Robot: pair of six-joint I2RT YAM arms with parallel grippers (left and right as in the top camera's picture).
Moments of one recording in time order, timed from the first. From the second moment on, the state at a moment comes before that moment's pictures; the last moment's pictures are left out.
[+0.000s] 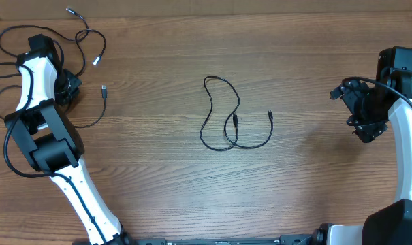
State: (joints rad) left arm 0.39 2.43 2.03 -1.02 -0.15 -0.53; right arm -0.24 1.55 1.41 -1.21 -0.09 0.77
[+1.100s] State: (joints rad) left arm 0.40 2.43 2.21 -1.27 -0.29 -0.77; right arm -0.24 1.55 1.41 -1.21 -0.09 0.77
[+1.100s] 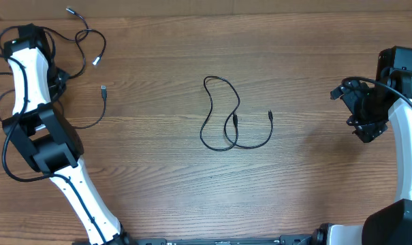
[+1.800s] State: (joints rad) left arm 0.50 2.43 2.21 -1.31 -0.26 -0.75; right arm -0.24 1.55 1.41 -1.21 -0.09 0.77
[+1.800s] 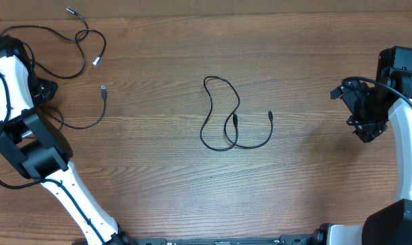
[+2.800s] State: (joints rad) left arm -0.02 2.34 2.46 -1.44 0.55 -0.12; right arm -0.24 1.55 1.41 -1.21 -0.09 0.77
